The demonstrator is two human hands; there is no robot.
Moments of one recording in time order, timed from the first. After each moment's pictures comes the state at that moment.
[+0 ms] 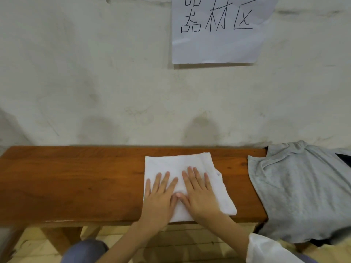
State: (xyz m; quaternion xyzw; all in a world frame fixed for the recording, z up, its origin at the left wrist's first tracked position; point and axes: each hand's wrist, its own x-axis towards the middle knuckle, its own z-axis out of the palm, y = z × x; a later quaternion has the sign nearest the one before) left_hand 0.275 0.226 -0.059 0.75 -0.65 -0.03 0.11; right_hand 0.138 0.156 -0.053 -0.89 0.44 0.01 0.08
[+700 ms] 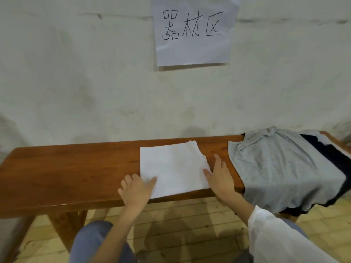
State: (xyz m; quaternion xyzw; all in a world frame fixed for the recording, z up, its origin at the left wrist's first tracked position) left_hand 0.283 0.266 -0.026 0.91 -0.37 -0.13 0.13; right_hand 0.061 0.160 -0.016 -0.72 0.66 -0.12 0.18
